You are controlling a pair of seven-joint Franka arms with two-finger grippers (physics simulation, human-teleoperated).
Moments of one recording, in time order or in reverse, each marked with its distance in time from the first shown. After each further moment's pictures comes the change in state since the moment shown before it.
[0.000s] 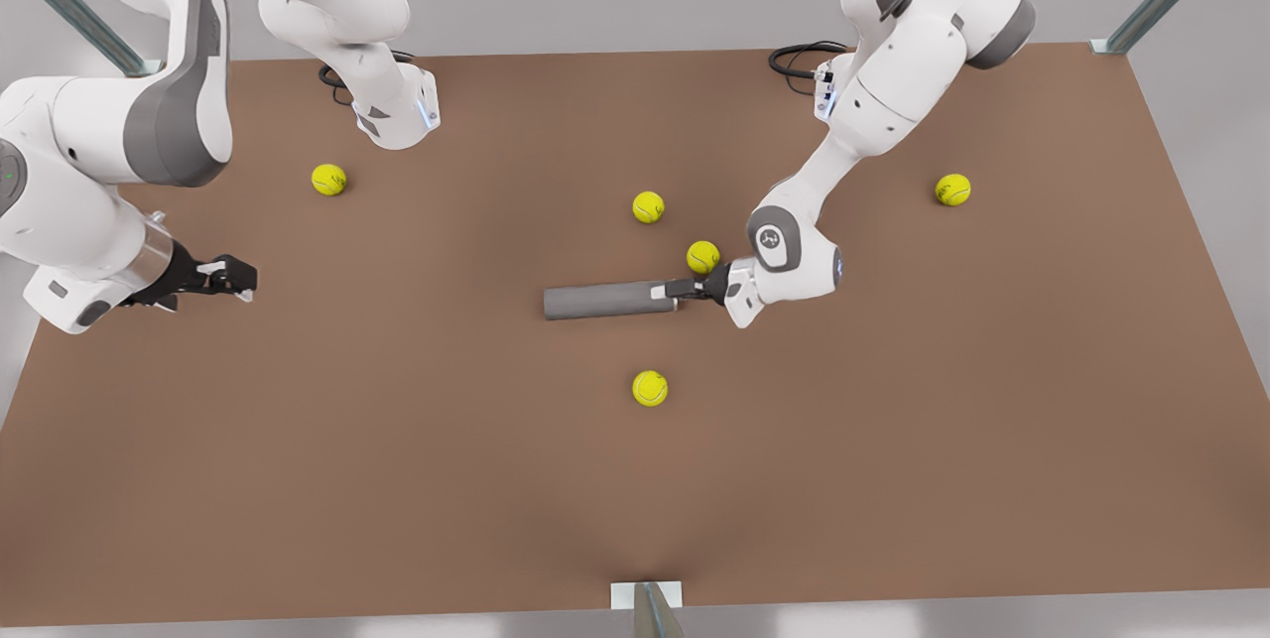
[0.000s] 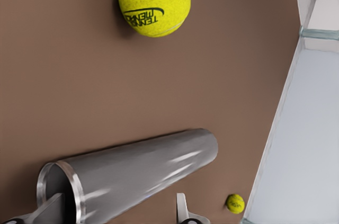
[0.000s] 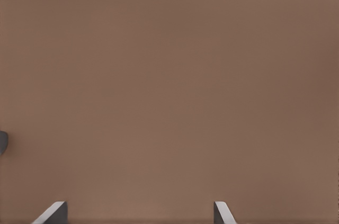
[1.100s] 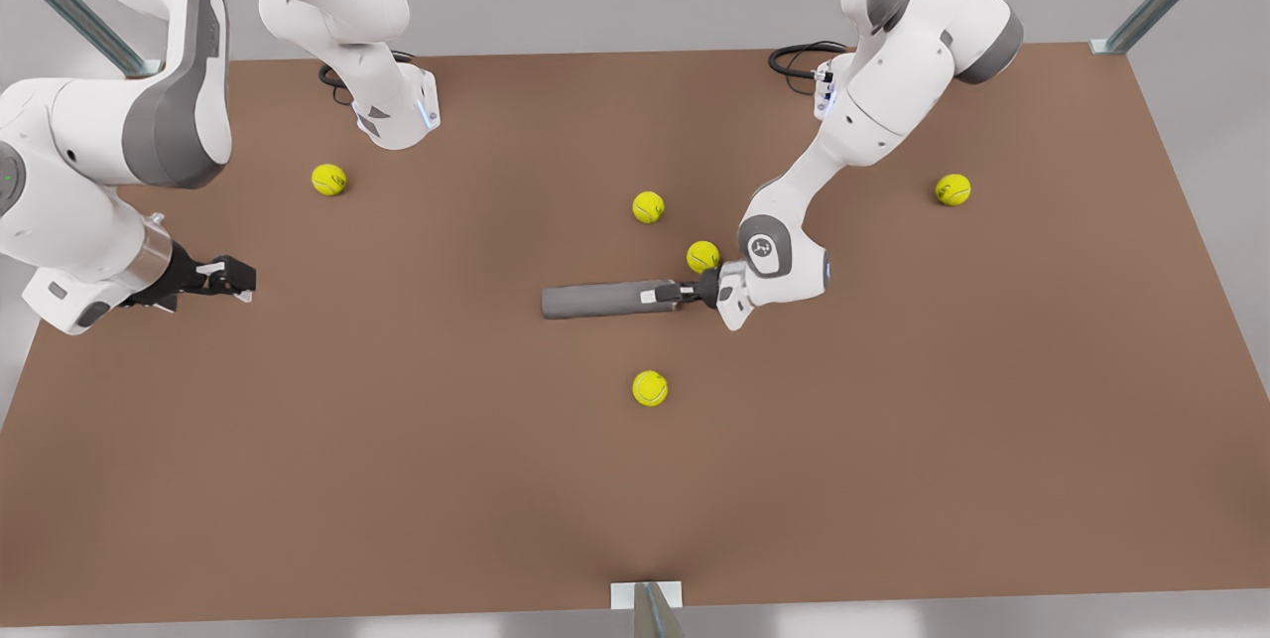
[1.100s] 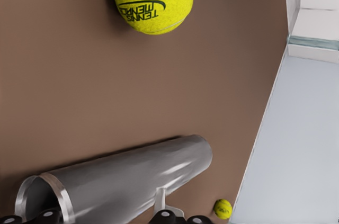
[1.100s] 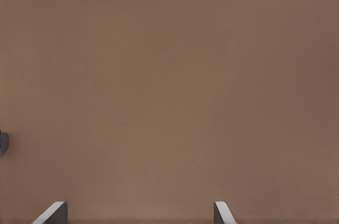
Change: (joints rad) left arm -0.024 0.057 -0.002 0.045 -0.114 -0.002 0.080; right arm -0.002 0.003 0.000 0.000 0.002 0.001 -0.001
